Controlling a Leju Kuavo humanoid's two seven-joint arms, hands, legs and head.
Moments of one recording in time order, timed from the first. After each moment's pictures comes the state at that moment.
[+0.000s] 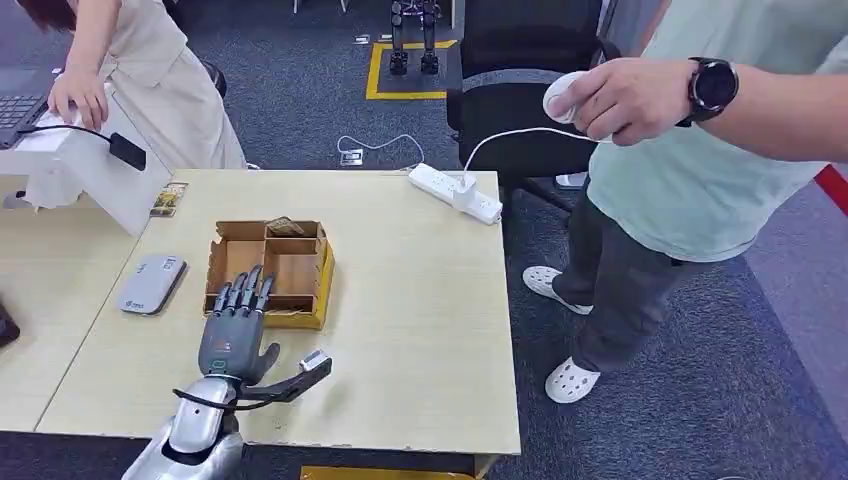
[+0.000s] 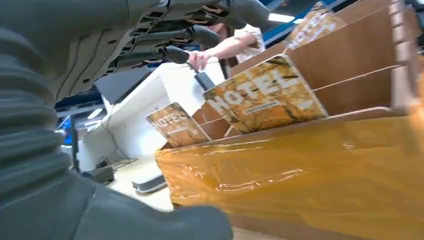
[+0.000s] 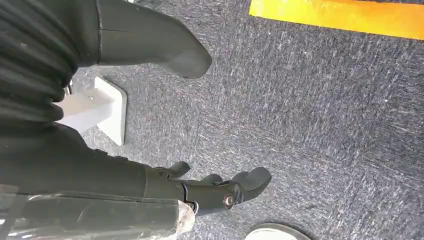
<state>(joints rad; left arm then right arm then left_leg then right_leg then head) -0.07 0.18 -0.31 -1.33 -1.33 0.34 0.24 -0.03 0.16 -0.65 -0.20 1.28 -0.37 -0.06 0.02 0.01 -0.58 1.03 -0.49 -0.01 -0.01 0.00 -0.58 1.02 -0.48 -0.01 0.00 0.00</state>
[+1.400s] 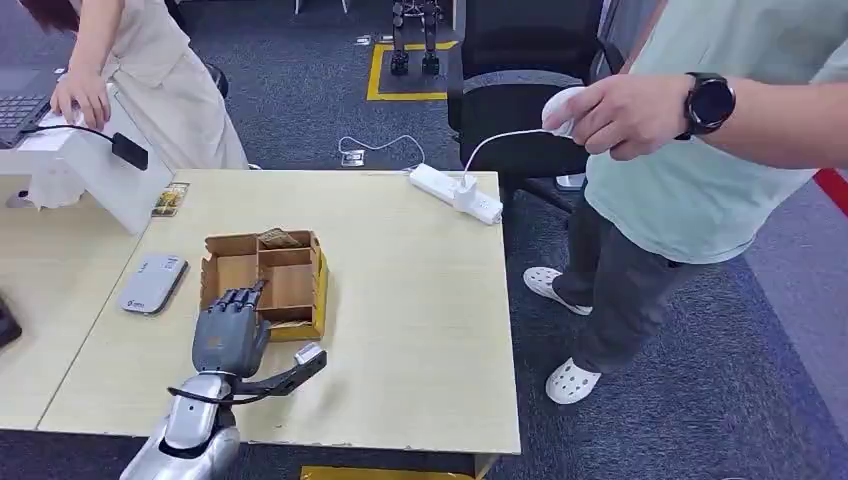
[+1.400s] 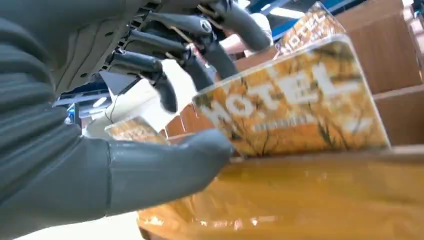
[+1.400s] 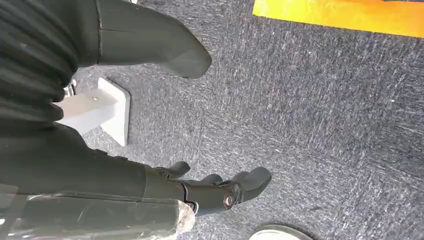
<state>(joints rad) -0.09 0.17 -0.27 -1.30 -1.28 0.35 0.19 -0.03 0.16 -0.66 -0.20 1.28 -0.37 -0.04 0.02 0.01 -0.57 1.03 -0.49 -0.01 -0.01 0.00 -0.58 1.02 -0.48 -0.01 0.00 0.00</state>
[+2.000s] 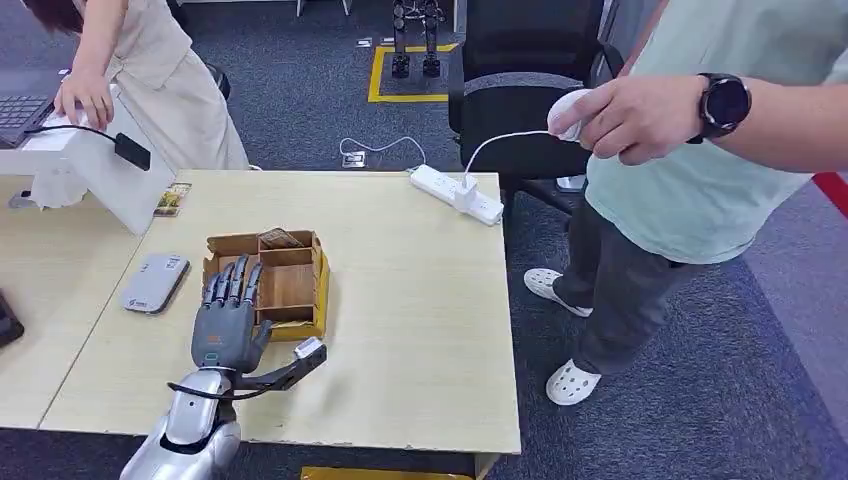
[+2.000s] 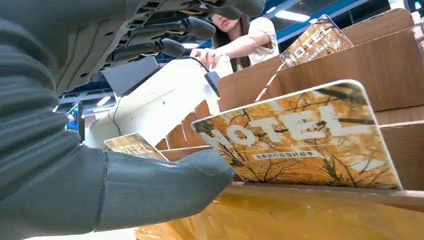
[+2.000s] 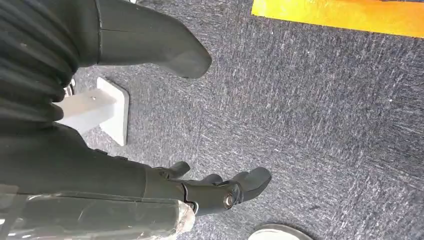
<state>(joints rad) -0.10 0.17 -0.27 -1.30 -1.28 0.35 0.19 -0.03 0.16 -0.66 -0.20 1.28 -0.37 -0.04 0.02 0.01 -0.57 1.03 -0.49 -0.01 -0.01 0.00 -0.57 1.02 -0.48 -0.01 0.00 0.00</state>
